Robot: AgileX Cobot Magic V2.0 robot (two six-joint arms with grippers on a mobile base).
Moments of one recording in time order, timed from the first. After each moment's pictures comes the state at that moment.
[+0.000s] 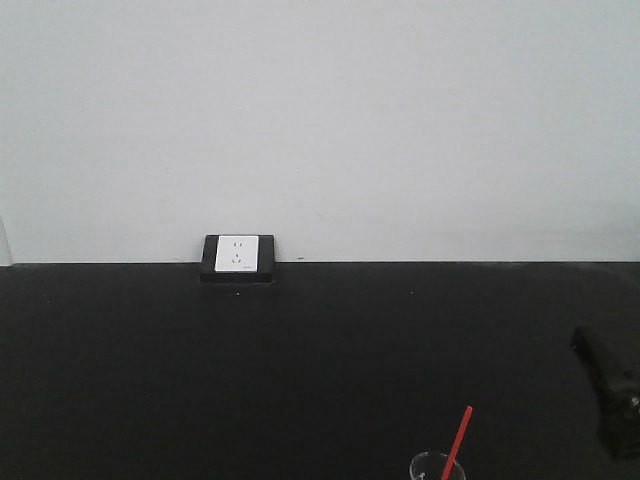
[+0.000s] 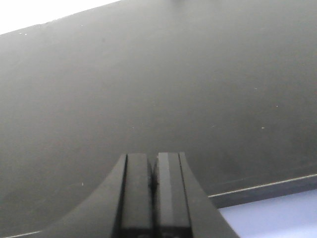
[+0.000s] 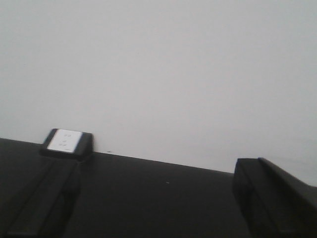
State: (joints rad) left arm -0.04 -0.02 0.03 0.07 0.43 0.17; right arm 0.01 0.97 -0.39 -0.40 -0.65 0.26
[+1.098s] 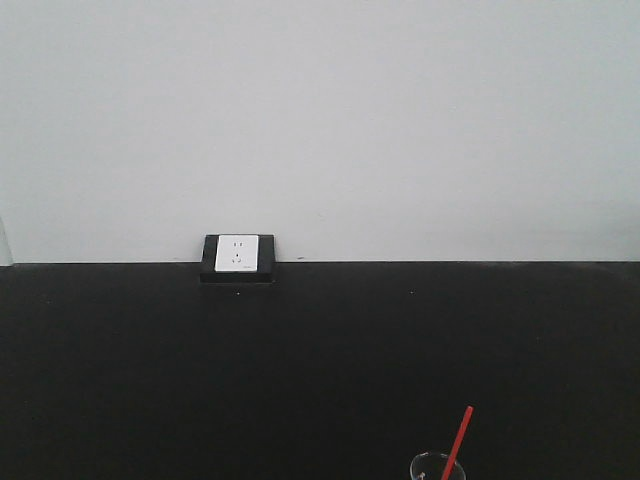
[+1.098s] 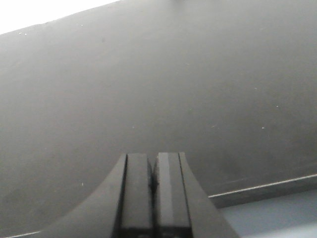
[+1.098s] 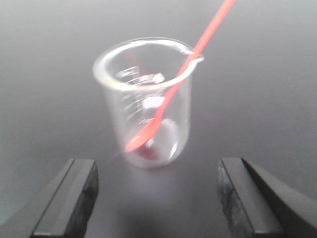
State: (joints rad) left arm -0.04 -0.02 0.03 0.07 0.43 0.17; right arm 0.01 1.89 -0.32 -0.66 -1.13 0.15
